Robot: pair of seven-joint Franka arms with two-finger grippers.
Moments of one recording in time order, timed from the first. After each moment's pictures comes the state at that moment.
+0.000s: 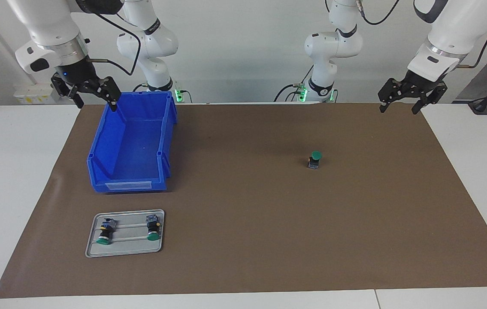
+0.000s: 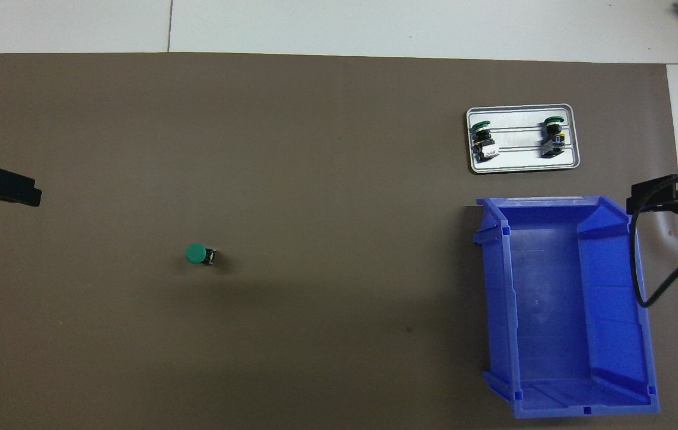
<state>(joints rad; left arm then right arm) -0.04 -0.02 0.00 -1.54 -0.02 1.51 0.09 0.08 -0.07 -0.09 -1.61 -0.04 1.53 0.13</state>
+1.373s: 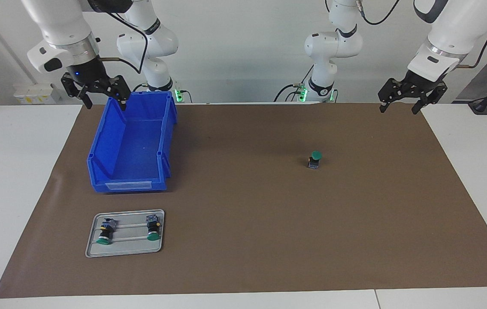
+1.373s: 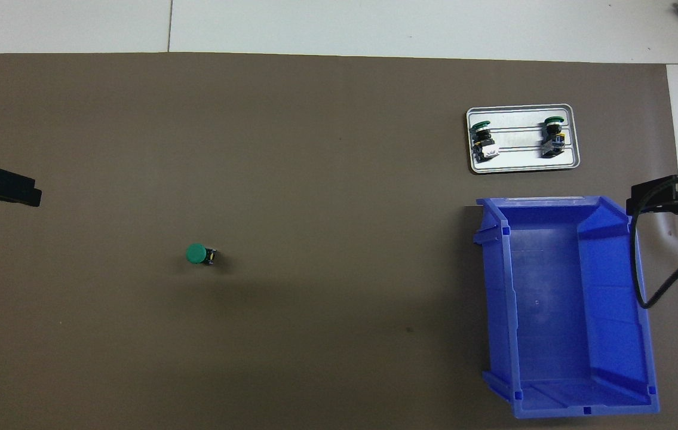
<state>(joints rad) -0.04 -0.02 0.00 -1.54 -0.02 1.51 0.09 0.19 -0.07 -0.08 -1.61 -0.02 1.54 0.16</state>
